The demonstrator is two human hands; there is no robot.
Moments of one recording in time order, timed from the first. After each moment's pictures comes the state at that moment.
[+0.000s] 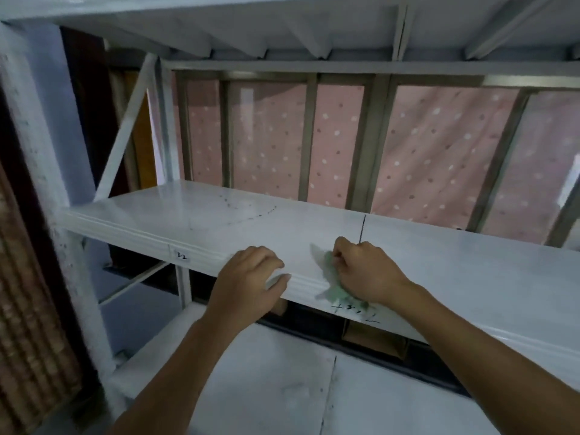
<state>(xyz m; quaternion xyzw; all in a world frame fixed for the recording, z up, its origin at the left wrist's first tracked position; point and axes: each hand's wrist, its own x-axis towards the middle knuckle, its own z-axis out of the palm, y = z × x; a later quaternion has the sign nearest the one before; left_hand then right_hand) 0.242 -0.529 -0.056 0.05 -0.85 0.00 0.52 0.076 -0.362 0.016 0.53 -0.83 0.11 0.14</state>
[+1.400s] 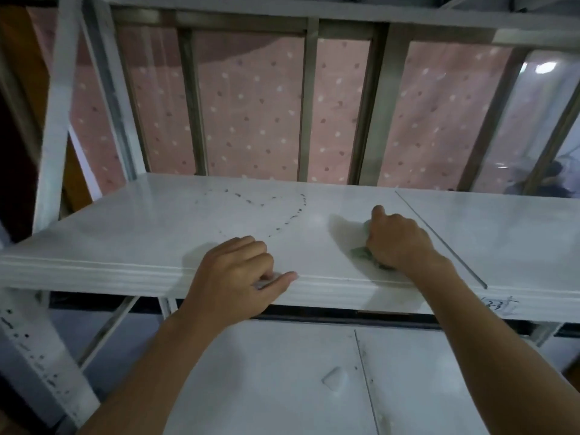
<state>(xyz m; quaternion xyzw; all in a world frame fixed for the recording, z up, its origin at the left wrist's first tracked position) 0.289 -0.743 -0.040 -0.15 -0.84 -0.06 0.52 0.119 -0.527 0.017 0.21 -0.97 0.03 0.12</state>
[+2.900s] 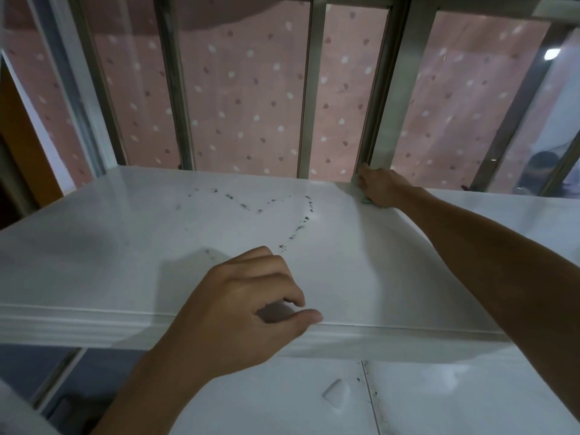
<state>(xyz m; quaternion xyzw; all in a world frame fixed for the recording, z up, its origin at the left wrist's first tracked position) 0.275 -0.749 -0.017 -0.17 -0.88 -0.23 0.38 -0.098 -0.605 0.028 0.30 -0.95 0.01 0.10</state>
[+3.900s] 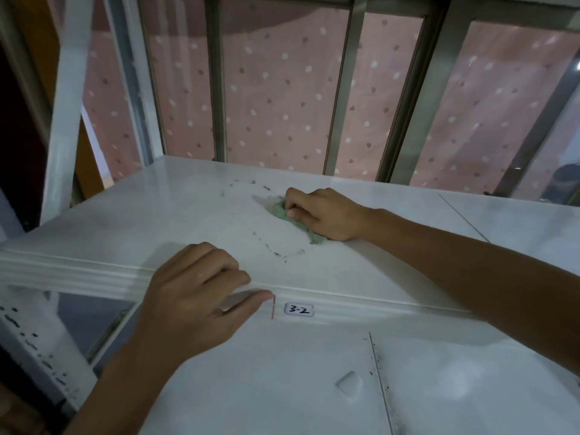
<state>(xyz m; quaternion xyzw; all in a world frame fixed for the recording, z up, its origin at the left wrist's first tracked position) 0.338 -0.818 -0.053 -0.10 -0.83 0.00 0.55 0.080 -0.694 0.015 0.63 -0.76 0.08 0.09</state>
